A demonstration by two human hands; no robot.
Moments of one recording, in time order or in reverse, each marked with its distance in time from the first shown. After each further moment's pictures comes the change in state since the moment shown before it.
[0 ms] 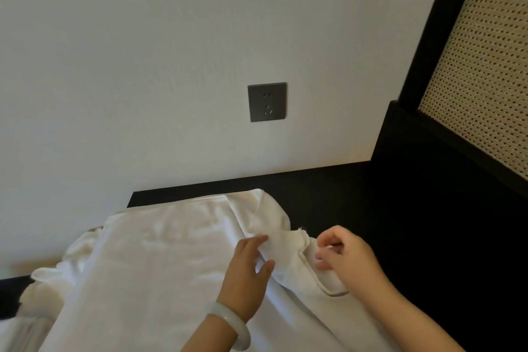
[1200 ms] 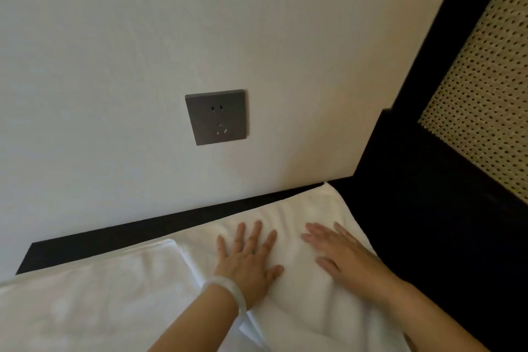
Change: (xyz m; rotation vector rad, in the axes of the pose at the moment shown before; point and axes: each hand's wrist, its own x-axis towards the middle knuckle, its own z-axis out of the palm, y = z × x) left_hand 0.182 0.010 0.062 0.934 -0.483 0.153; right_hand 0.177 0.068 -0.063 -0.718 -0.219 -0.406
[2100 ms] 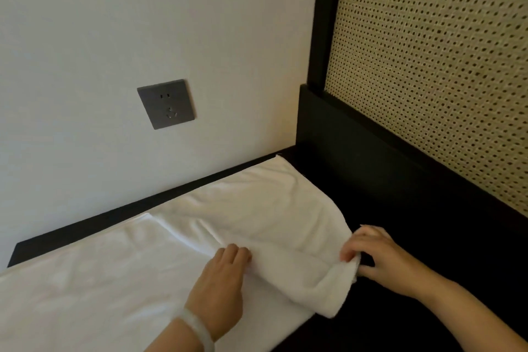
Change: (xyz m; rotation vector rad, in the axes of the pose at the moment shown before) left_hand -0.130 0.042 0.044 -0.229 0.442 0.354; right_hand -0.207 0.017 -0.006 0.101 0.067 0.180
